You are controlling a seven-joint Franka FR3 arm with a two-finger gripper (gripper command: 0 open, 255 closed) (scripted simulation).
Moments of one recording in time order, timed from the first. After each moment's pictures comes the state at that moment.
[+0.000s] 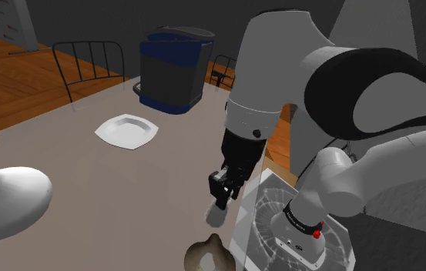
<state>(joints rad) 0.41 -0.61 0.53 -2.34 0.46 1.73 0.72</state>
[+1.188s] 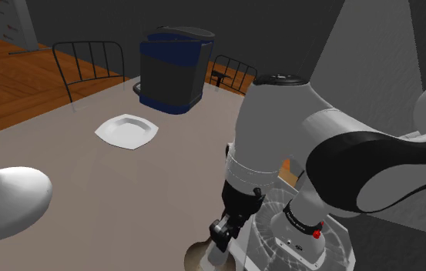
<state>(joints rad) 0.46 -0.61 0.66 -2.49 0.57 1.91 0.78</state>
